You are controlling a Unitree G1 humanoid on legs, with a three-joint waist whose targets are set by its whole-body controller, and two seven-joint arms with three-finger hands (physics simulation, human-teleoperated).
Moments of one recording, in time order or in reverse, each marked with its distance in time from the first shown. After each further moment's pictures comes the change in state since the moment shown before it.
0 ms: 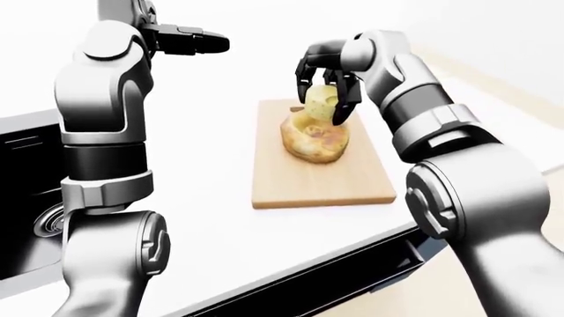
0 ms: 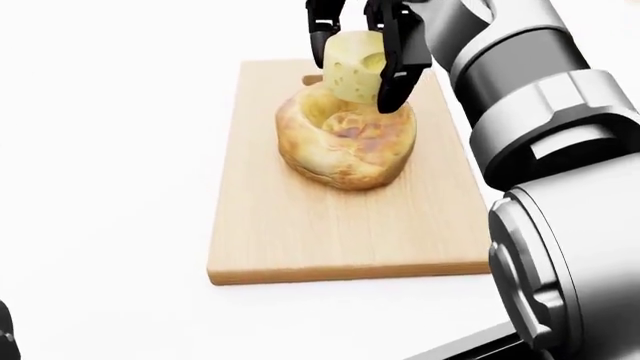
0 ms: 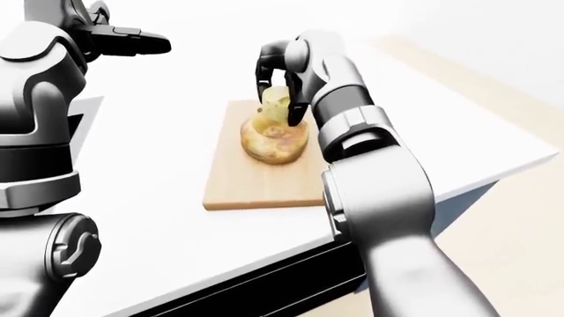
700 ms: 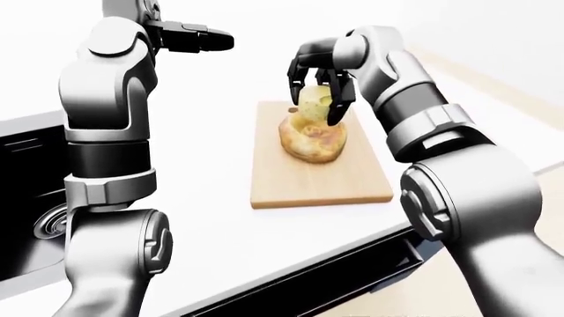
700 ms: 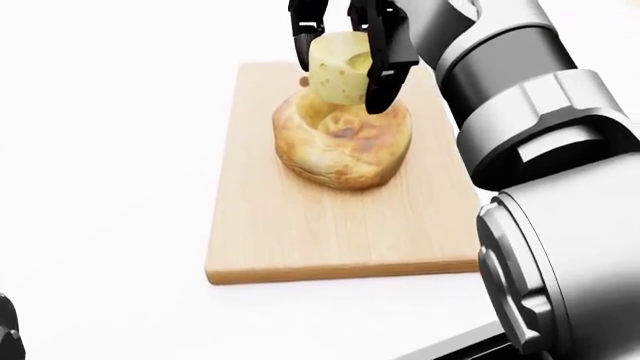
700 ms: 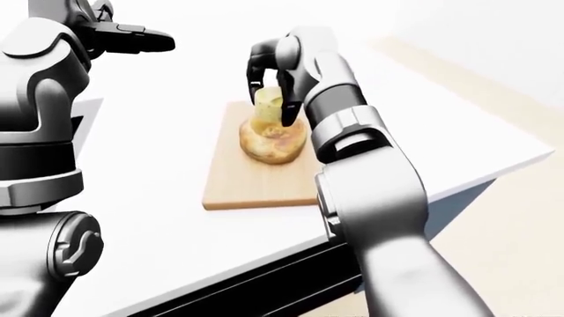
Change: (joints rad) left arm -0.015 -0.012 -0.008 0.003 0.005 0.002 0.001; right arm -0.002 0.025 0.011 -0.042 0.012 0.006 0.058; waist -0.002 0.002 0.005
